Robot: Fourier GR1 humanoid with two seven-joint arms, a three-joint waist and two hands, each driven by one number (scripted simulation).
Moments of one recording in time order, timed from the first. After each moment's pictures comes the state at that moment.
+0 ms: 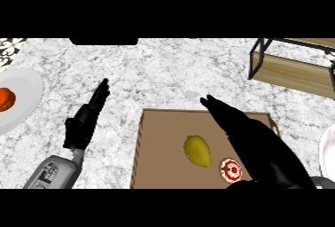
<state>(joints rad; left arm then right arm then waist) -0.22 0.33 -0.32 -1.41 0.15 0.25 -0.01 -0.49 -0.50 0.60 -2.11 0.17 0.15 1.08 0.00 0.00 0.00</state>
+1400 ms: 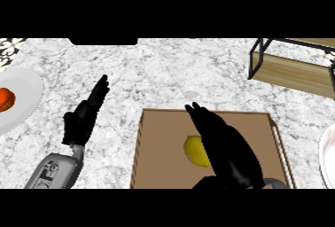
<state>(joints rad) -0.22 0.25 -0.21 -1.42 0.06 0.16 0.04 -0.37 -0.24 0.64 -1.97 0.48 0.23 1.05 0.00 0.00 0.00</state>
